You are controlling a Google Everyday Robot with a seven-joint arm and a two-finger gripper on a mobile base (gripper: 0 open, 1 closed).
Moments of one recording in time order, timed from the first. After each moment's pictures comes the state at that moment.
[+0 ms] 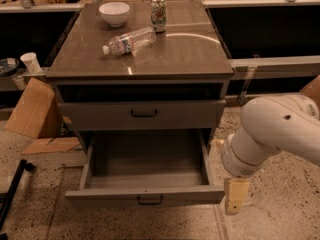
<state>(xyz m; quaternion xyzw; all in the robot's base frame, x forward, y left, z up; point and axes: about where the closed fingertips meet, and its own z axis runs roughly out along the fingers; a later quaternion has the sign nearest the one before) 0.416 -0.172 0.685 -0.71 0.70 0.04 0.10</state>
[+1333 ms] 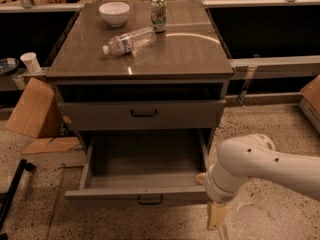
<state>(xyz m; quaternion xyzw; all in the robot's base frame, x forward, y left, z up) 0.397 -0.146 0.553 -0.73 0.67 0.09 0.08</state>
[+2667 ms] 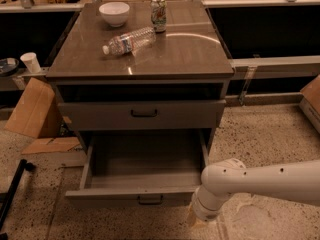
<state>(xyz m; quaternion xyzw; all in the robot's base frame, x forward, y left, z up) 0.373 -0.120 0.431 -0.74 0.66 0.15 0.04</state>
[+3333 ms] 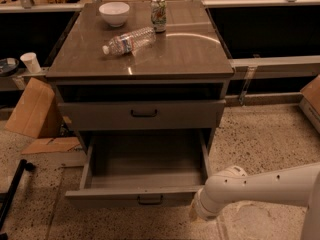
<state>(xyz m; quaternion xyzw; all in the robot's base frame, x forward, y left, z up) 0.402 -0.132 0.392 -0.73 0.67 0.10 0.09</state>
